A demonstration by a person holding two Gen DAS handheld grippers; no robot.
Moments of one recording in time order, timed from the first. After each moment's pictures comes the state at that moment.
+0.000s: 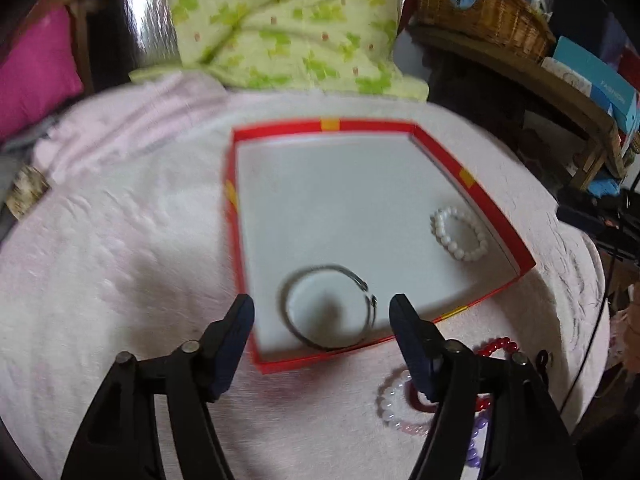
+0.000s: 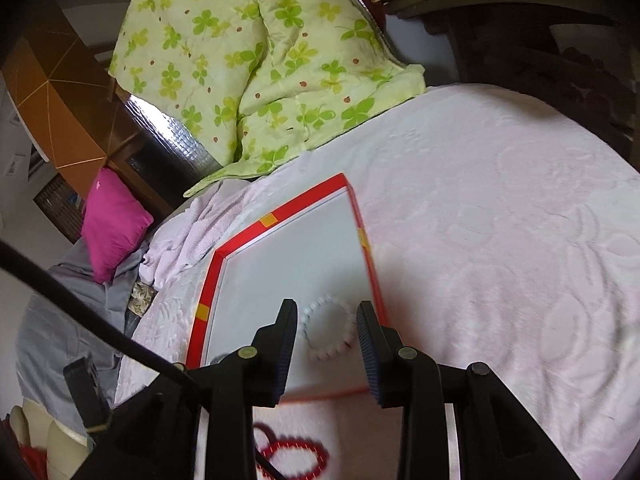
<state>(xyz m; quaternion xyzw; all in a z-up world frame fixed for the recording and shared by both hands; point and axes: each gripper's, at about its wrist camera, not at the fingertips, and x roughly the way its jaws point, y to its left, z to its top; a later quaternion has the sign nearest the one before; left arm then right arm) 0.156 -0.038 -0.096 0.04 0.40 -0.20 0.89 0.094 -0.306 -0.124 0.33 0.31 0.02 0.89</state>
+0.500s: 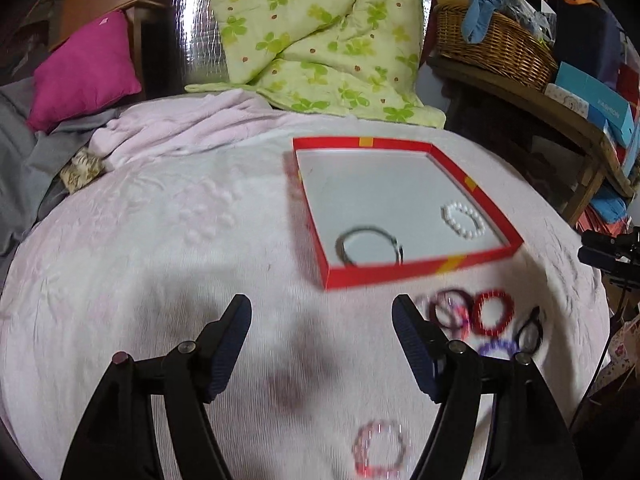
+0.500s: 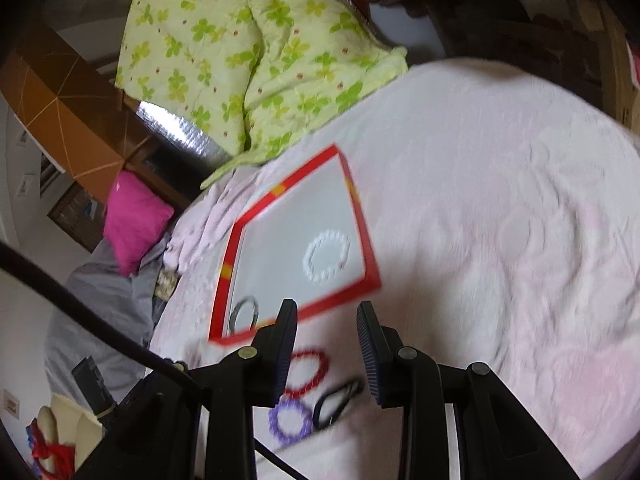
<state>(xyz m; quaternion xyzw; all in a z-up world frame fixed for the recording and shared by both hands) 0.077 0.021 -0.088 0.02 0.37 -0.15 0.92 0.013 -0.304 -0.138 0.38 0.33 0.05 0.87</state>
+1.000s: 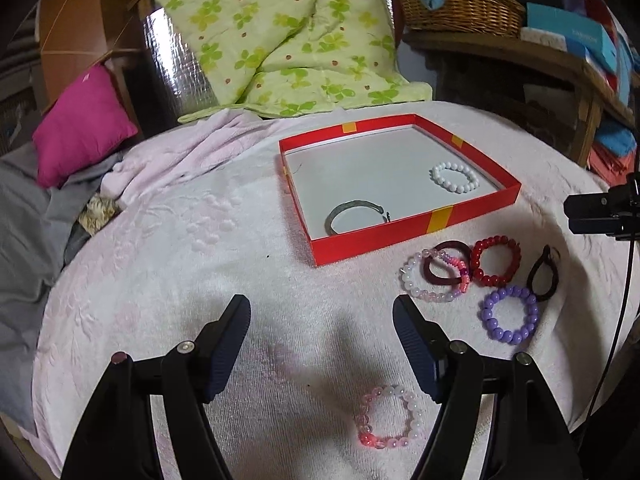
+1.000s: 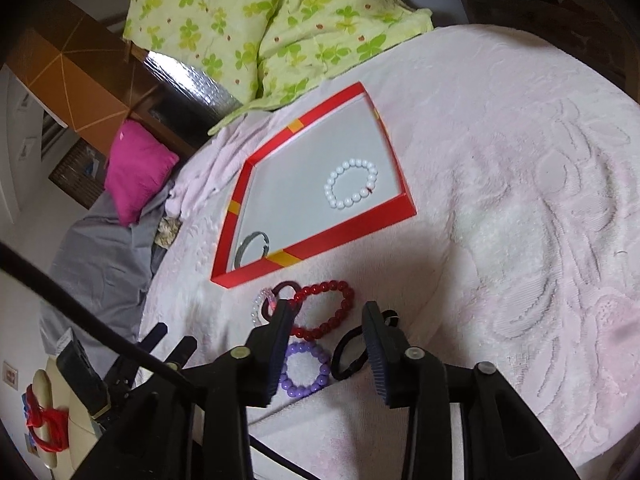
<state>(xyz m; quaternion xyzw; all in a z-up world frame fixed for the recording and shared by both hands) 0.047 -0.010 -0.093 0.13 0.34 -0.14 0.92 0.019 -0.259 -0.155 0.34 0.38 0.09 0.85</state>
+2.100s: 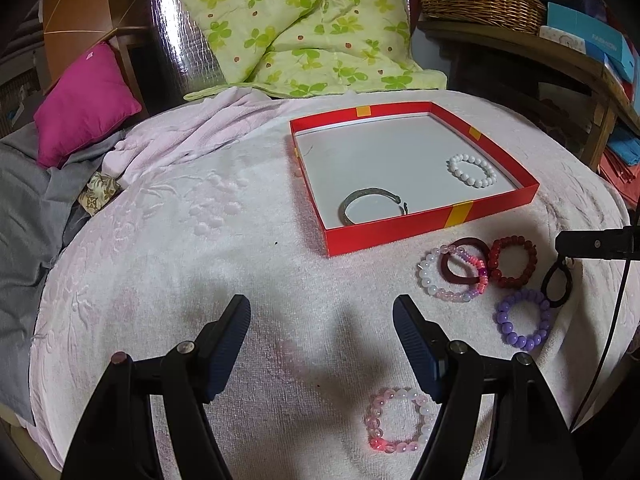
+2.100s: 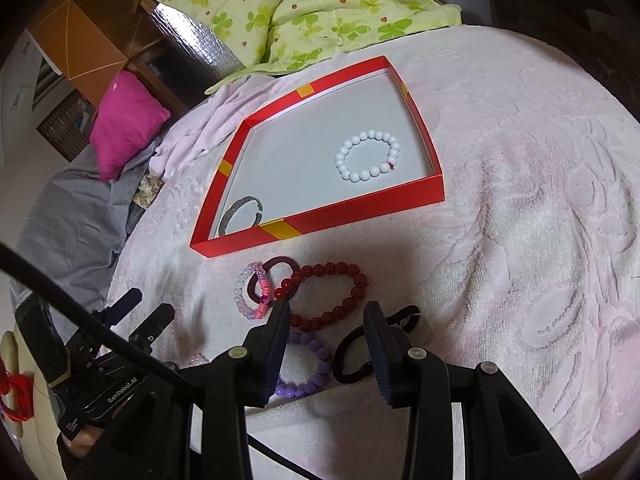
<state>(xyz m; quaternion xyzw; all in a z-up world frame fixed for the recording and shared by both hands) 0.063 -0.001 -0.098 0.11 0.38 -0.12 0.91 0.038 -0.223 -0.161 0.27 0.42 0.09 0.86</state>
